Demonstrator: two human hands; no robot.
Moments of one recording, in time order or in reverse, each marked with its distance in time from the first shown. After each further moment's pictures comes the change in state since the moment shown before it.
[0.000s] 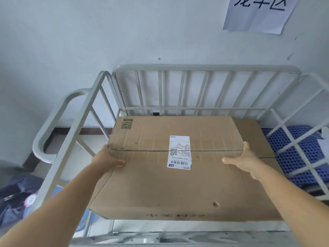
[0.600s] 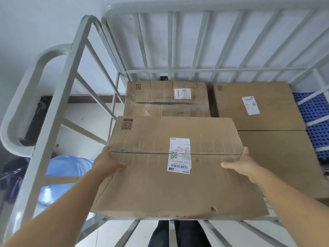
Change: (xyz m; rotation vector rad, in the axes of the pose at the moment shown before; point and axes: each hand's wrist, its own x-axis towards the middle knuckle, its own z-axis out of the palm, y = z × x) left_hand 0.081 -0.096 0.052 0.107 -0.112 -0.205; right_hand 0.070 0.048 0.130 -0.062 -0.207 0.258
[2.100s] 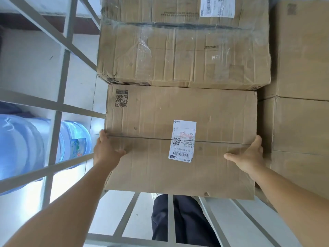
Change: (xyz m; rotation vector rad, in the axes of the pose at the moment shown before) left_hand 0.190 -0.116 0.200 0.180 0.110 -0.106; right_hand 0.228 0.064 0.167 -0.173 0.156 -0.017
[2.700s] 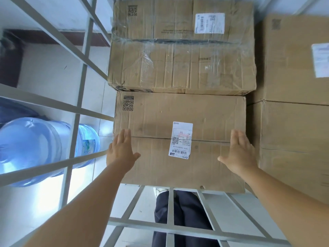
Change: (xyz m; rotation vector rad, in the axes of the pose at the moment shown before) left_hand -0.064 0.042 -0.030 0.449 -0.065 0.261; right_hand -0.051 -0.021 -0.028 -0.583 -0.032 -0.404
